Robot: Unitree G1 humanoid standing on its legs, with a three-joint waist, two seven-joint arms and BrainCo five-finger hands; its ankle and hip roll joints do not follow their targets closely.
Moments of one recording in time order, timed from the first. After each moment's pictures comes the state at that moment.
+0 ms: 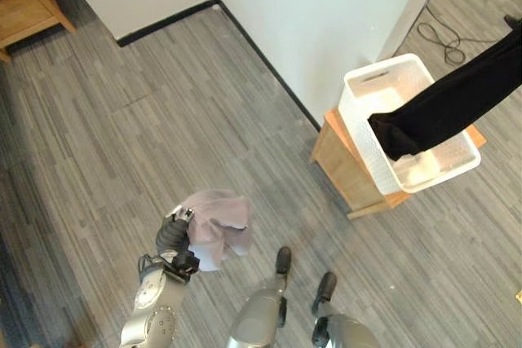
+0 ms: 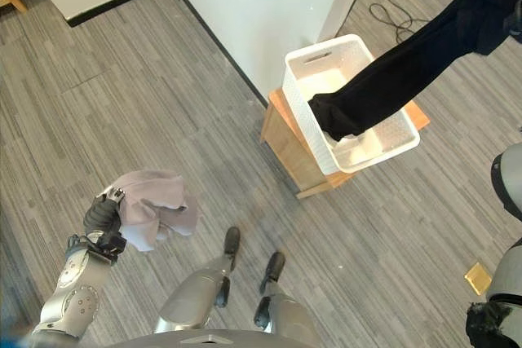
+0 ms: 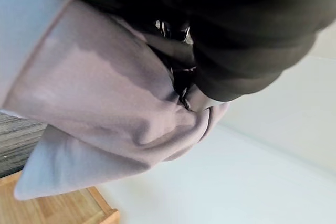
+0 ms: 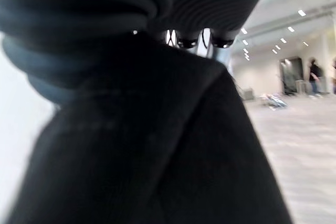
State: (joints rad) left arm 0.17 0.40 0.00 0.09 -0.86 -0.12 0.07; right arm -1.56 -1.06 0.94 1.27 0.10 0.02 -0.08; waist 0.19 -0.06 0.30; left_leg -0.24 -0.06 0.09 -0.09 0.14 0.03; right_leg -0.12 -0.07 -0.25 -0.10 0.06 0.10
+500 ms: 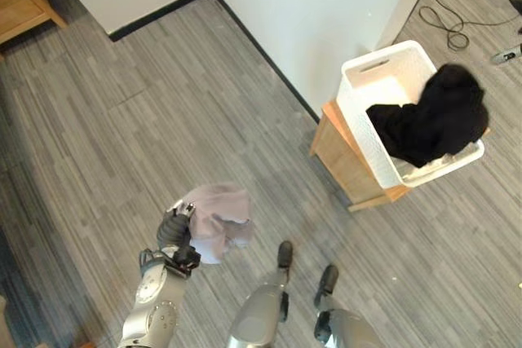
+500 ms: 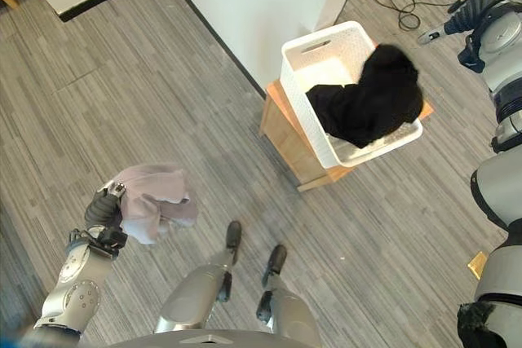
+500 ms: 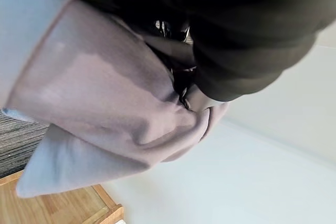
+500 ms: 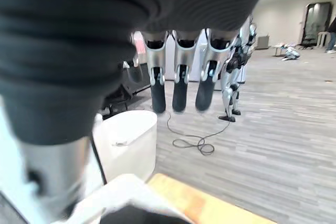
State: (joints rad) left arm 0.14 0.41 0.00 0.09 -0.86 -0.13 0.06; right arm -1.48 -1.05 1.05 1.14 0.12 0.00 0.13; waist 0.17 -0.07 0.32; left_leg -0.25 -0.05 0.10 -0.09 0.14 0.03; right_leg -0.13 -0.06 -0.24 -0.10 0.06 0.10
